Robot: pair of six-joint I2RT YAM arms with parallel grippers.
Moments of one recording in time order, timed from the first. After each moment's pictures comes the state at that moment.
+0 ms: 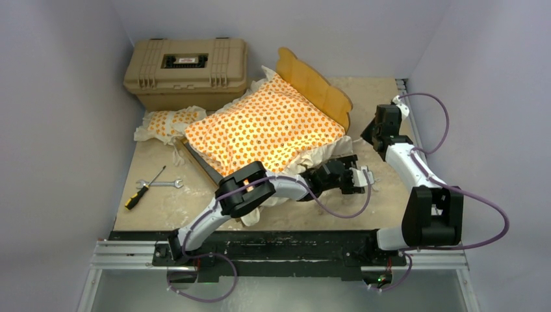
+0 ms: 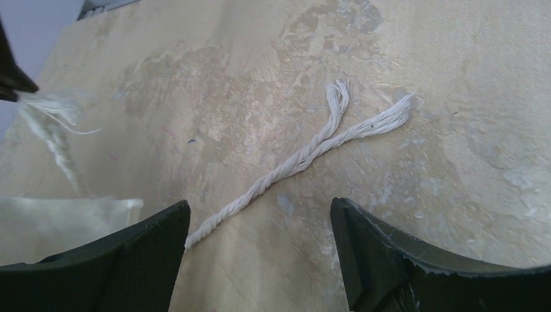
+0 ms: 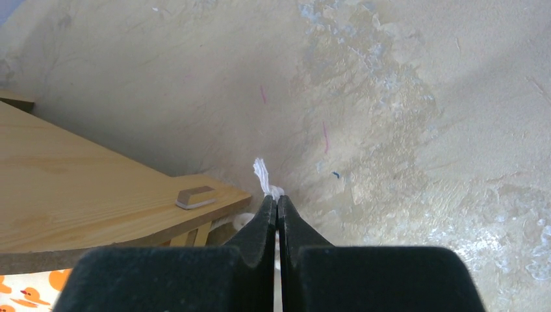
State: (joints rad) left arm -1.14 2.36 1.53 0.59 -0.01 0.49; right arm 0.01 1.41 0.95 -0.21 0.22 0.58
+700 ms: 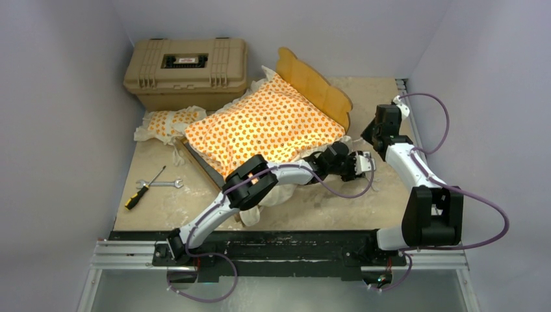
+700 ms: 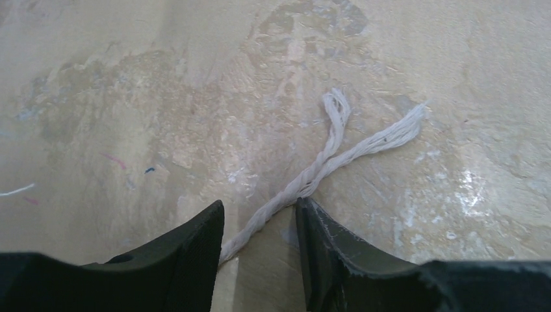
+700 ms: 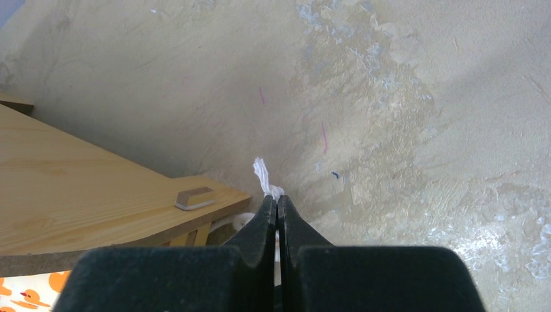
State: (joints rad) left arm -1.05 2.54 1.85 0.33 0.30 0.41; right arm 0.01 1.41 0.95 -0.21 0.22 0.59
